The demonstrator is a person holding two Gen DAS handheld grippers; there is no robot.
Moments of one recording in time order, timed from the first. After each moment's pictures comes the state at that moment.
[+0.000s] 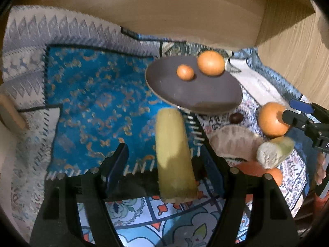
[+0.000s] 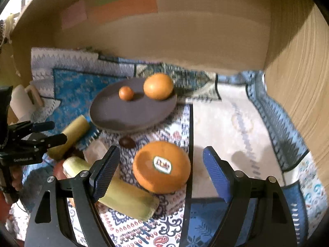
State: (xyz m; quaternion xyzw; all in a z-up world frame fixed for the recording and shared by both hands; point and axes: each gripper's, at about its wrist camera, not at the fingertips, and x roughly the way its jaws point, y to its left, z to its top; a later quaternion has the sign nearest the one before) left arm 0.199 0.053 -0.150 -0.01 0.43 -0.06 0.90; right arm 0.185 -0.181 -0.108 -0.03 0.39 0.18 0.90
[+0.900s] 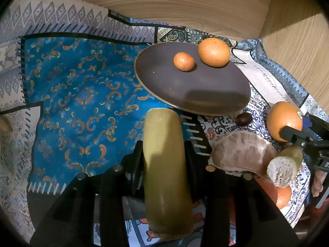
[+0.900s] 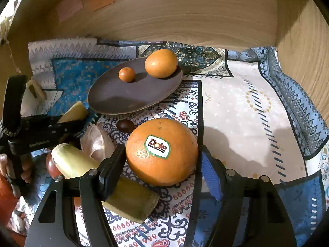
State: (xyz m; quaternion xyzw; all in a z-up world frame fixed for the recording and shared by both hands) left arm 0.232 0.047 -0.172 -0.02 0.47 -0.07 0.88; right arm 0.195 -0.184 -0.127 -0.01 0.44 0.21 0.88
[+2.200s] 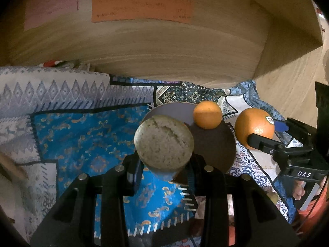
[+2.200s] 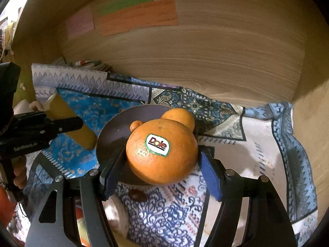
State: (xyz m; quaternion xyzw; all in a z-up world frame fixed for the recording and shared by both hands) left arm 0.275 0.052 -0.093 -0.03 0.39 -0.08 0.92; right arm 0.255 -0.142 -0.078 -0.04 0.38 0.24 0.89
